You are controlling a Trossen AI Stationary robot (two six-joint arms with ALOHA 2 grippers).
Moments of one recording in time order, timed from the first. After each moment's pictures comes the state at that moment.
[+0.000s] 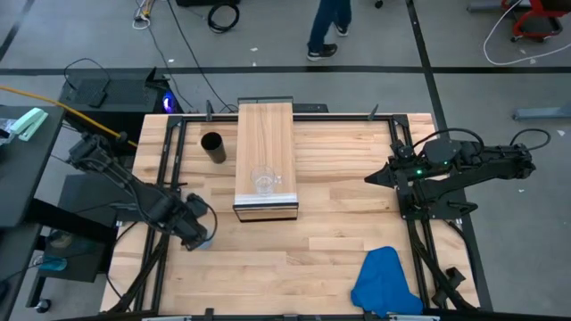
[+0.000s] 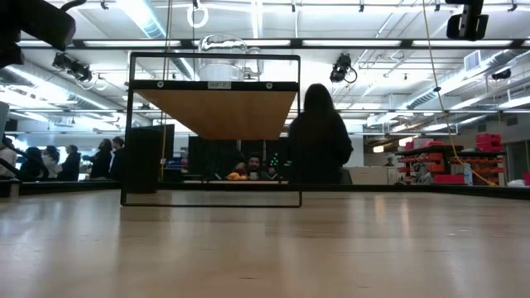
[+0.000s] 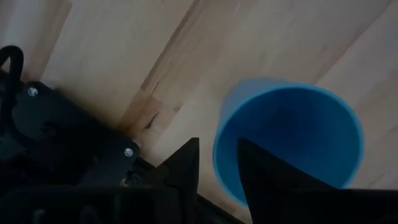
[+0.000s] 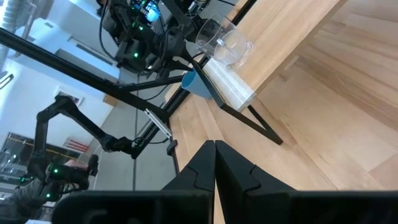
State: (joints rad) left arm -0.63 1.18 0.89 -1.24 -0.08 -1.24; right arm 0.15 0.55 0.80 -0.59 0.06 0.95
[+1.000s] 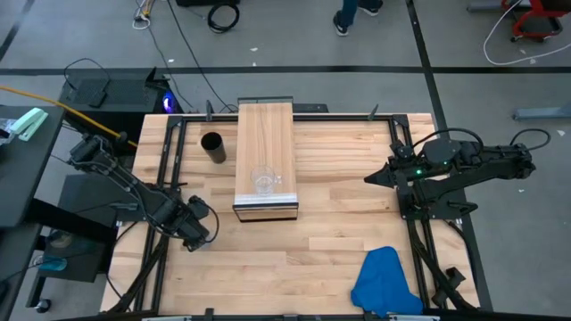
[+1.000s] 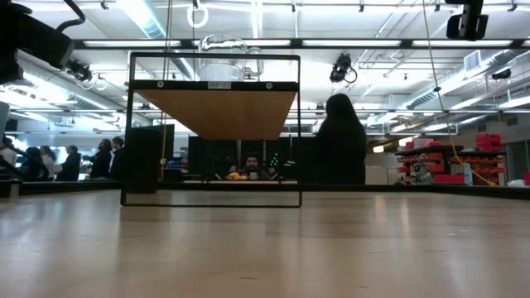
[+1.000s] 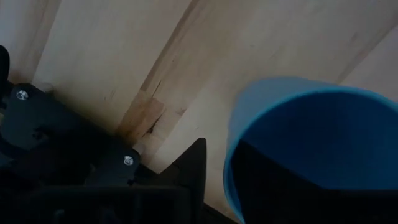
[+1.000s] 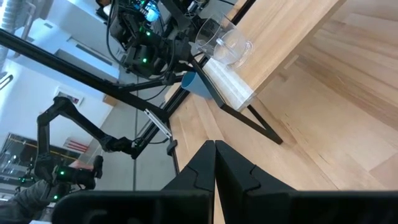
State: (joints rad) left arm -0.63 1.21 0.81 -1.18 -0.07 -1.22; right arm 0.15 0.55 0.80 -0.59 0.06 0.95
